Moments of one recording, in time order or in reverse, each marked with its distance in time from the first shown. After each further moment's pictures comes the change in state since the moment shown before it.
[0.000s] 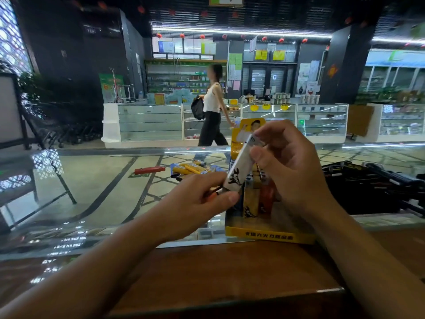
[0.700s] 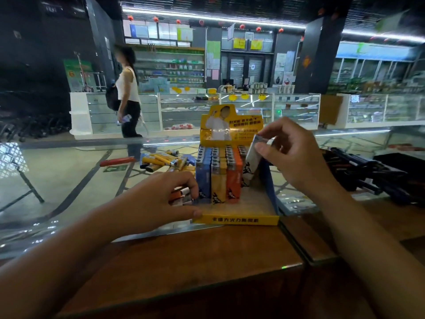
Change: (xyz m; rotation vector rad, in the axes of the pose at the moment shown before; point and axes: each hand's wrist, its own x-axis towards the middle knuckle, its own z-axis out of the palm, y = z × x) left_hand 0.004 -0.011 0.002 0.284 -0.120 -0.104; right_hand -0.009 0.031 -0.074 -0.433 0.029 0.090
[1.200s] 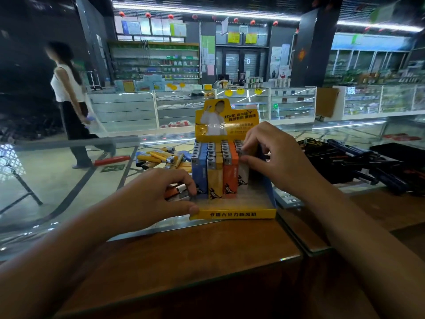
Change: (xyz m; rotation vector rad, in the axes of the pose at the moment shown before) left_hand -0.001 0.005 -0.003 0.007 -0.011 -0.025; right_hand -0.003 0.007 0.011 -0.272 -0.175 -0.179
